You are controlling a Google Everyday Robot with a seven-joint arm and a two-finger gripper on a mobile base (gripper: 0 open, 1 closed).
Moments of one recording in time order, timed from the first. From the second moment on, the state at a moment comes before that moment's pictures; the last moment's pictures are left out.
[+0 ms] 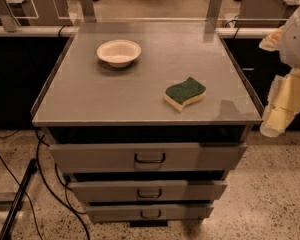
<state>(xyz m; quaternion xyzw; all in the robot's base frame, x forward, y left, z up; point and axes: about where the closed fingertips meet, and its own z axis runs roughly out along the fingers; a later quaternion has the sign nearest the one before) 0.438 -0.216 0.979 -0.60 0.78 -0.04 0.16</state>
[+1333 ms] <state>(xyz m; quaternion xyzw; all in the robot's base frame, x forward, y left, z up) 0.428 -0.210 0.969 -0.60 0.78 -0.01 0.18</state>
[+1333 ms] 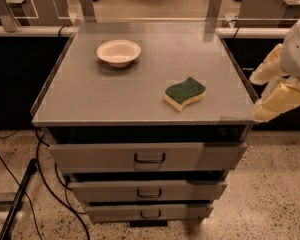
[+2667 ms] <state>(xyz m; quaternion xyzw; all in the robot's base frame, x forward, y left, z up) 0.405 -0.159 0.850 -0.56 0.80 0.08 0.20</state>
